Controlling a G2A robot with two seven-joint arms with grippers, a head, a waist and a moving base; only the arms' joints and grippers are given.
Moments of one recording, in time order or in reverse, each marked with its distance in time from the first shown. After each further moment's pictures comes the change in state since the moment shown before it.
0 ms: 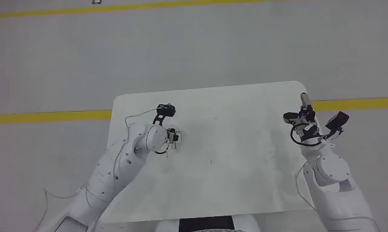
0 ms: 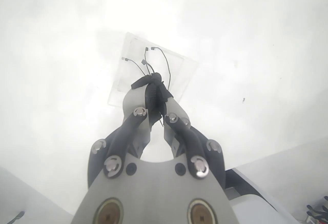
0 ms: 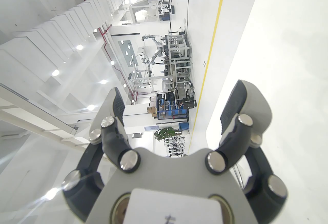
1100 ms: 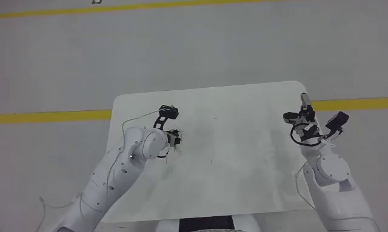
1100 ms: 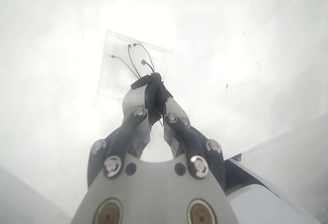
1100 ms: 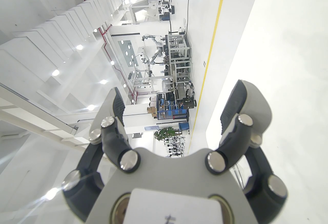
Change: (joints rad) left arm 0.062 0.018 -0.029 -0.114 0.023 -0.045 -0.002; right arm 0.000 0.000 0.000 0.000 0.000 0.000 0.000
